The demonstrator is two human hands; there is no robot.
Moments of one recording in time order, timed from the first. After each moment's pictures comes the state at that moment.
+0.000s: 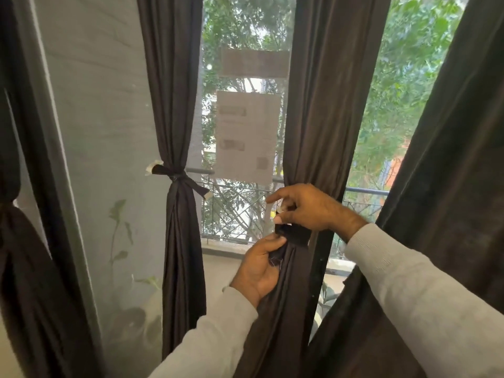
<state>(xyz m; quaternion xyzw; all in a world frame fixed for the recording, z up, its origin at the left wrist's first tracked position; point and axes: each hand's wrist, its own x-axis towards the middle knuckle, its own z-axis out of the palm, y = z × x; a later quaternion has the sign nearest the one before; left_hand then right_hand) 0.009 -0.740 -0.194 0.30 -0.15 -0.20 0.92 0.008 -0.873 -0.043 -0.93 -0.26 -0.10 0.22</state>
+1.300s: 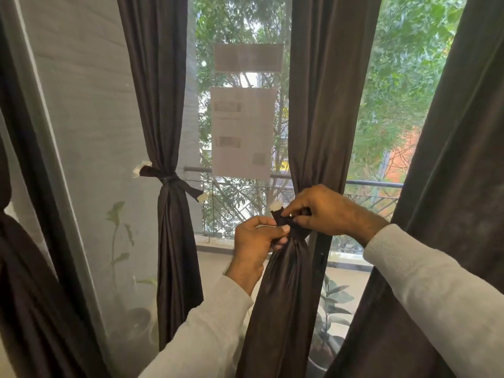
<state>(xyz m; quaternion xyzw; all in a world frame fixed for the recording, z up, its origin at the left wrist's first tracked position) 0.012 -0.736 -0.161 0.56 -0.04 0.02 0.83 0.003 -0.914 -0.056 -0.93 -0.32 -0.16 0.08</state>
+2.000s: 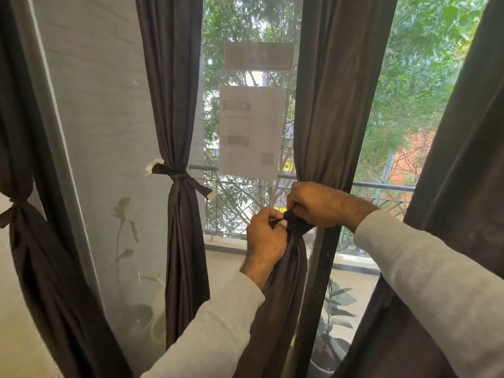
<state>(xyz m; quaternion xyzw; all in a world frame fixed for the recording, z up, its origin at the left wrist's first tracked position) 0.027 -0.738 -0.161 0.73 -0.06 0.18 0.66 0.027 -0.880 -0.041 -0.95 -0.27 -0.11 -0.08</state>
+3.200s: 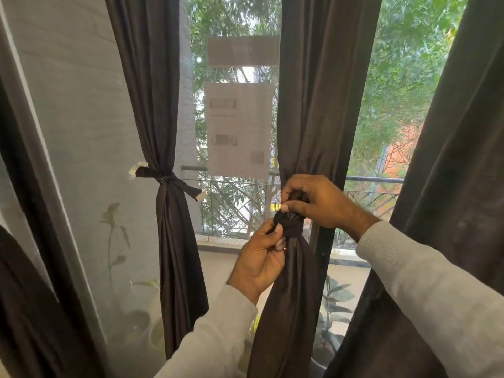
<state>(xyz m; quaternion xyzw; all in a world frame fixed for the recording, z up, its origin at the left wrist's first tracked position) 0.025 -0.747 -0.185 0.29 -0.16 -0.16 0.93 0.031 -0.911 -0.061 -0.88 -0.35 -0.23 0.22</state>
